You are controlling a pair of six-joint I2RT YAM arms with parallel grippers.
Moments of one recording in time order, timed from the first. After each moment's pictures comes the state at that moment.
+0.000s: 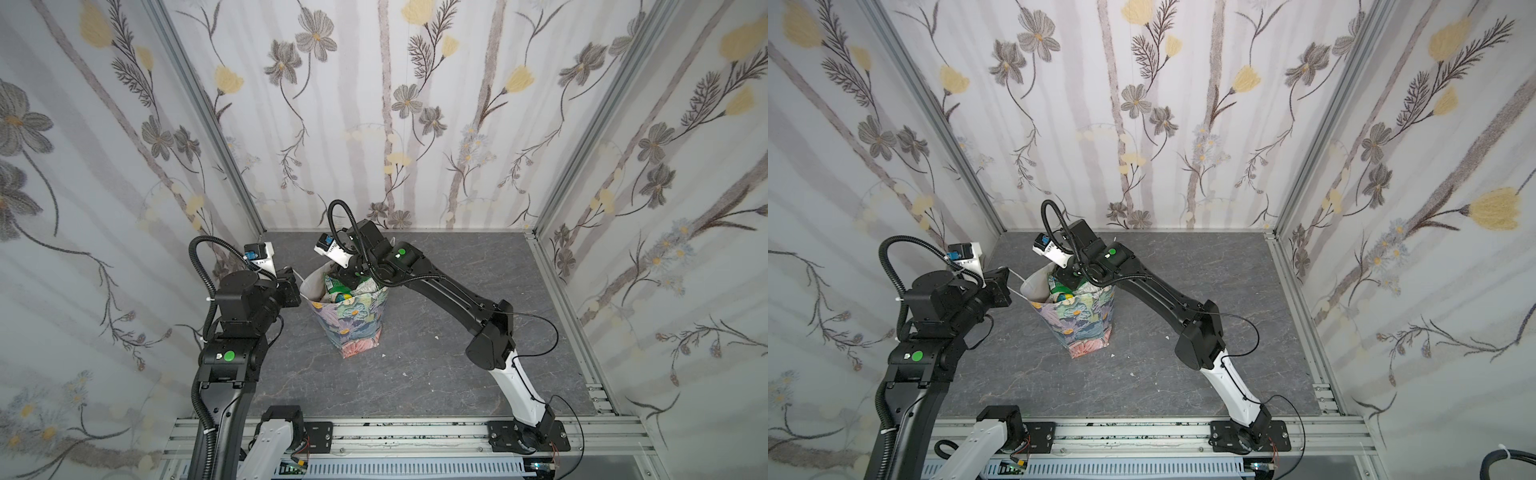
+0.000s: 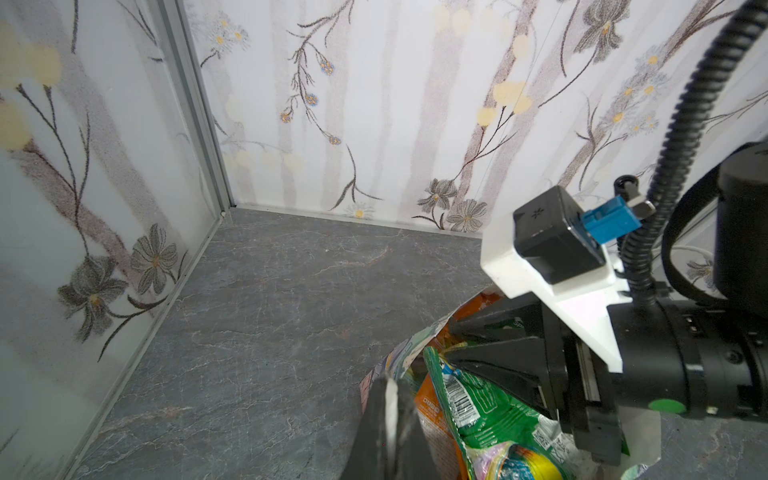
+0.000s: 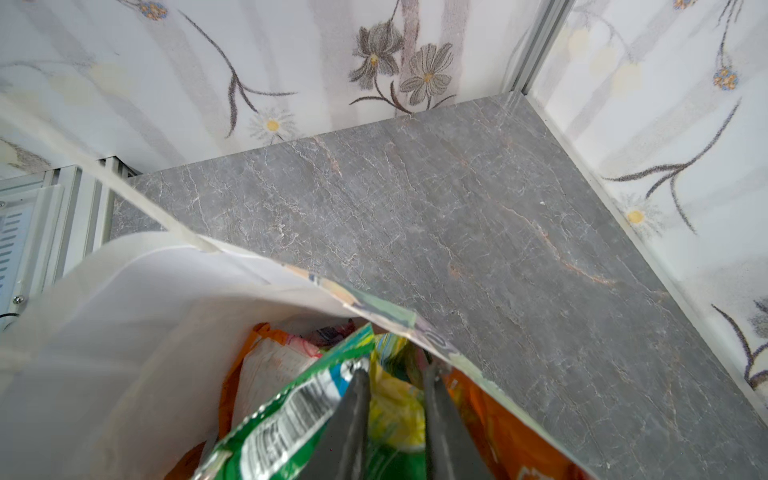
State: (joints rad) left arm -0.02 0.77 1.06 -0.59 0.11 -0.19; right arm 0.93 2.29 2.44 -0.77 -0.25 -0.24
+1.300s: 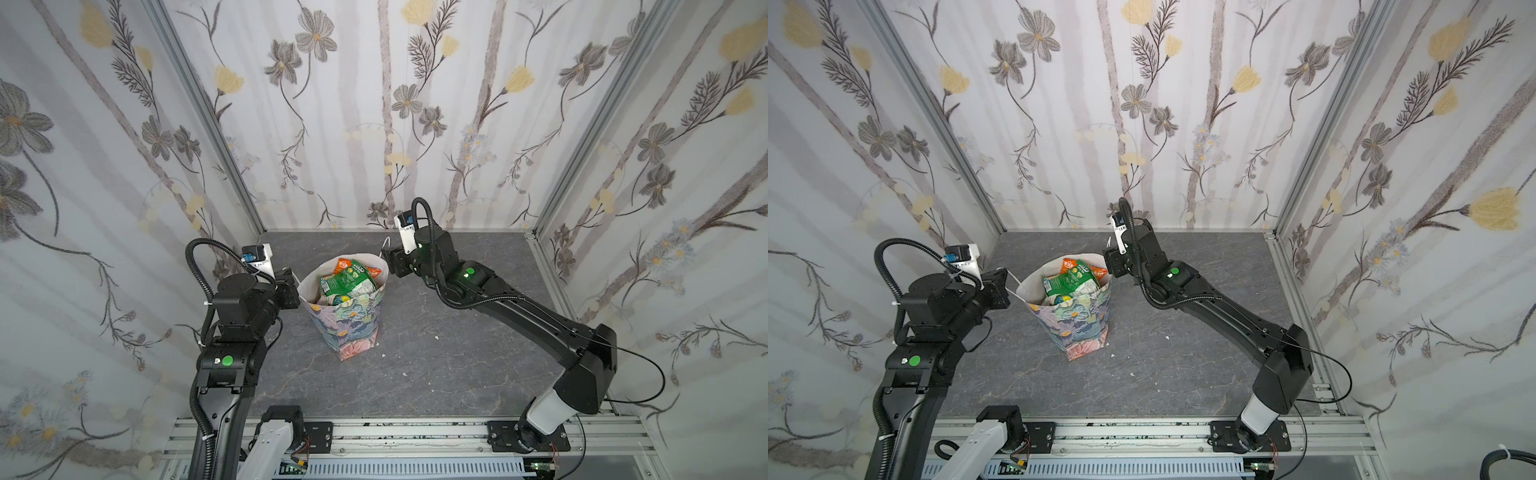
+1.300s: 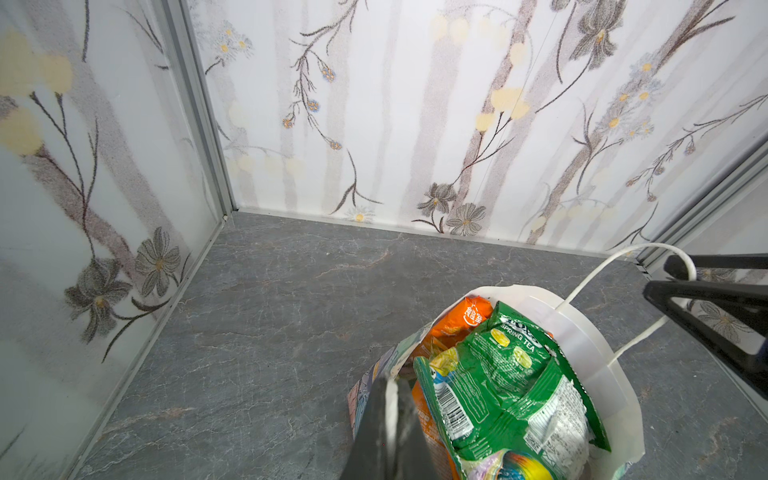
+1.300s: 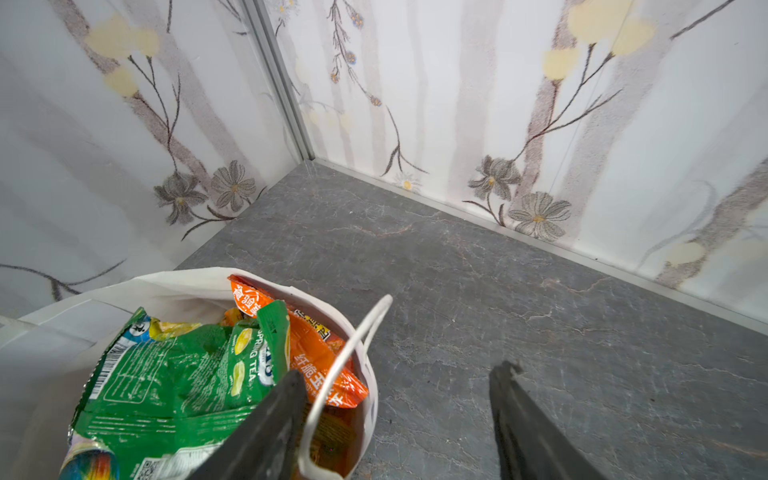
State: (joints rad) left arm -0.02 0.75 1.06 -0.59 0.11 -0.19; right arm 0.83 1.66 1.59 -0.31 0.17 0.19
